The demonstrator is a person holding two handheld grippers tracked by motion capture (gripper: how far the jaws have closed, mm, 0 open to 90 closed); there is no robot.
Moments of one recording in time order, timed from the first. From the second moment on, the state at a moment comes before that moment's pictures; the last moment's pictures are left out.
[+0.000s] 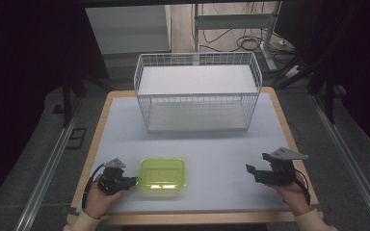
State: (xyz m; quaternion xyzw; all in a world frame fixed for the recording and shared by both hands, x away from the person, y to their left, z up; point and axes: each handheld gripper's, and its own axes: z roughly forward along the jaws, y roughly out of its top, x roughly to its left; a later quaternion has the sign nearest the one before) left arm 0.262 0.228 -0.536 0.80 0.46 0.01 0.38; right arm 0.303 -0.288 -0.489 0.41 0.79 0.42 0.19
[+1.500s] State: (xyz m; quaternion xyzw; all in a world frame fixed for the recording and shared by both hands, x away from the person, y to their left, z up) left arm 0.292 0.134 -0.524 0.85 0.39 0.00 0.36; right arm 0.303 -0.289 -0.488 0.41 0.79 0.42 0.19
